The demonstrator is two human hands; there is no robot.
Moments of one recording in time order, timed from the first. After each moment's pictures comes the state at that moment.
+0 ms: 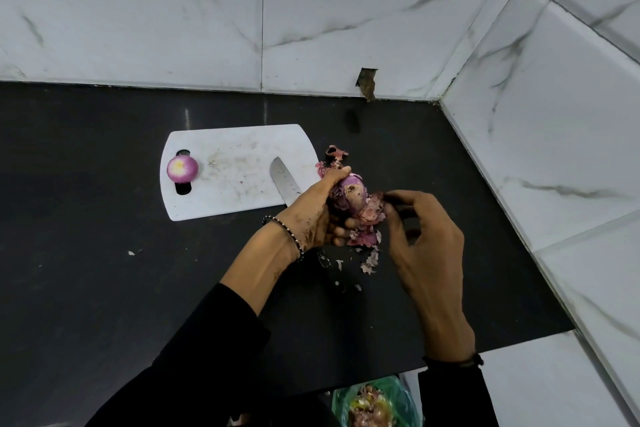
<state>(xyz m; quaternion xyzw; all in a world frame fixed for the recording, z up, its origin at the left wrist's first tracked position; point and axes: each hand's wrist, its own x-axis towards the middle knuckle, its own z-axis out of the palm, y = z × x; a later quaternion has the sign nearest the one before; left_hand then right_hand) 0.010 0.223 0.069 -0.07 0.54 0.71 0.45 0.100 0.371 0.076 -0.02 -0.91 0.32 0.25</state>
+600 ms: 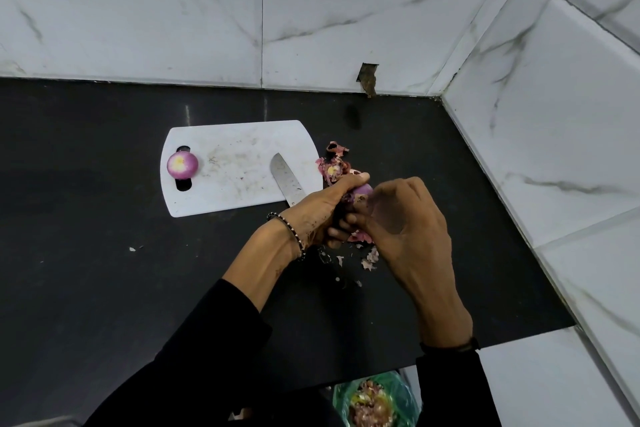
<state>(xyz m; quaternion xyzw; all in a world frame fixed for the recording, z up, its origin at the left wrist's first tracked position) 0.013 0.225 0.067 -0.01 0.58 0.67 0.45 0.090 0.365 0.077 0.01 -0.94 0.30 0.18</state>
